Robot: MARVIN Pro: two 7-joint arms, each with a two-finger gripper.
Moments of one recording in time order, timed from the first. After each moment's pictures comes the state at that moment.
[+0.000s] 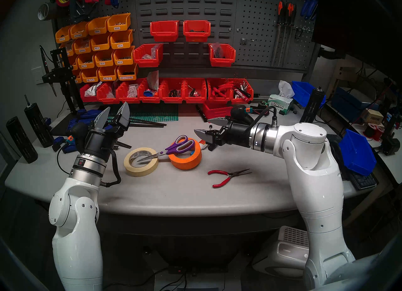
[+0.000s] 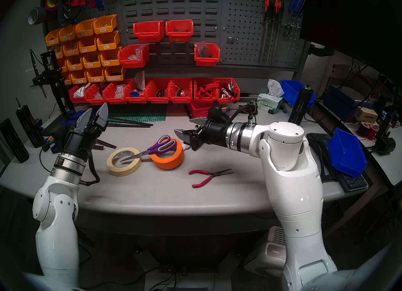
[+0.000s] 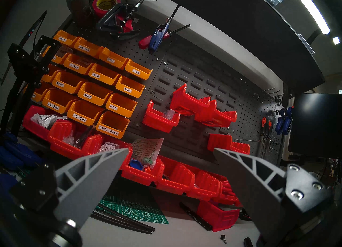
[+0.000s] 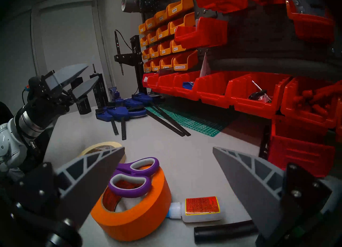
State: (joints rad) left arm 1.92 -1.59 -1.94 -2.16 -0.64 0.05 -0.46; right arm -1.39 -1.34 1.57 -1.96 0.23 0.66 0.88
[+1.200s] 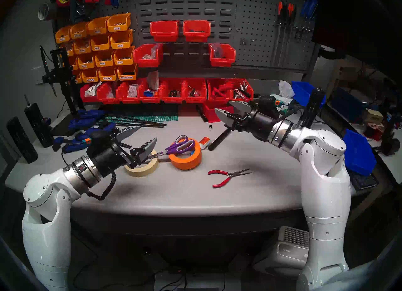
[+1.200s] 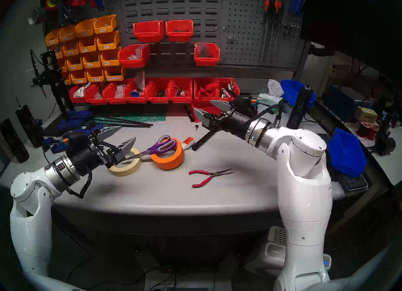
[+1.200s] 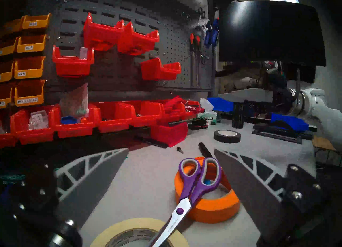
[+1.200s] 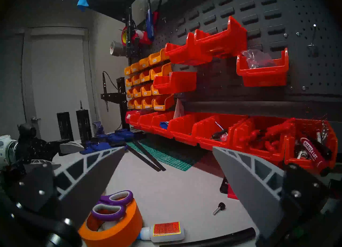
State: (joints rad) left arm 1.92 -1.26 -2.03 -2.12 -0.43 0.29 -0.95; right arm -1.47 -1.40 1.73 -2.00 0.30 0.55 0.90
